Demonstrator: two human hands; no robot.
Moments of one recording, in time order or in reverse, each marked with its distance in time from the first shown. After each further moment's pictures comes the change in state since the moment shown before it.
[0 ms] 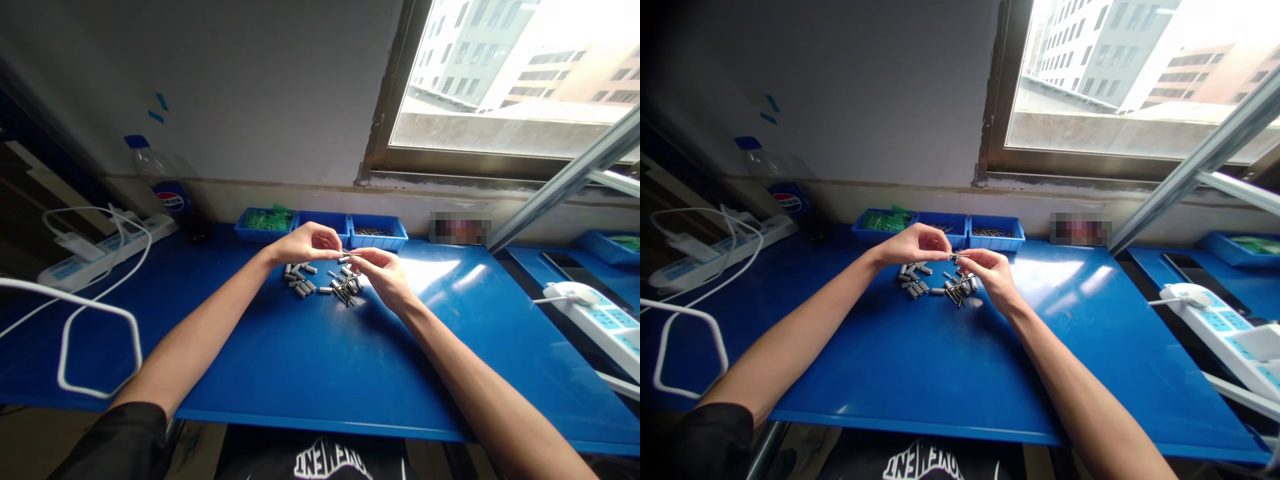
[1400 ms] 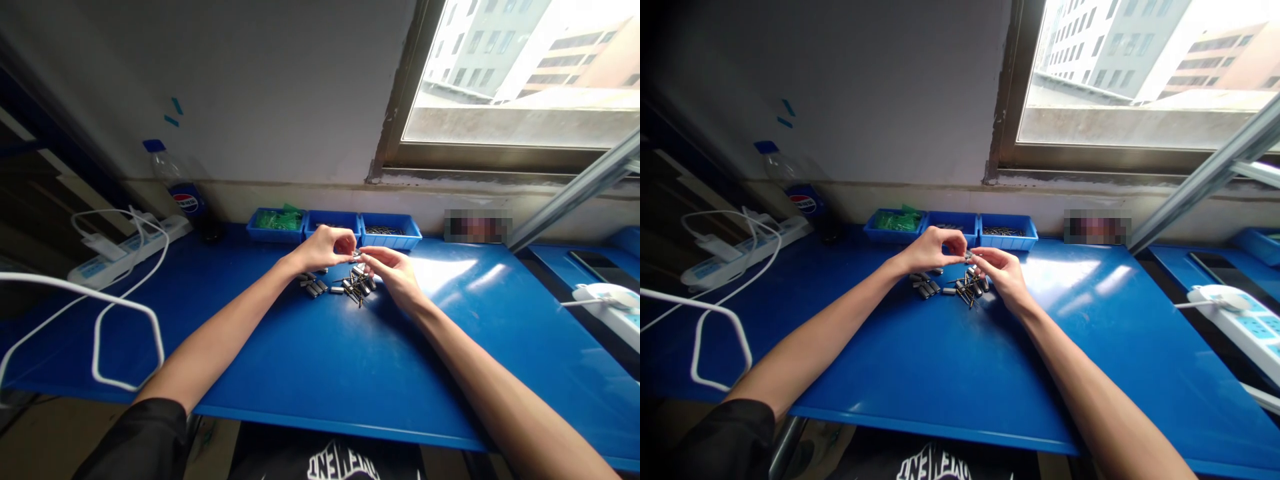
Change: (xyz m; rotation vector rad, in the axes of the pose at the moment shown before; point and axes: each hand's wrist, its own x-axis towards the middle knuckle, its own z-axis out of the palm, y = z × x) left_hand 0.007 -0.010 0.019 0.372 0.168 0.062; right_hand 0.004 0.012 -0.004 -0.100 0.029 0.027
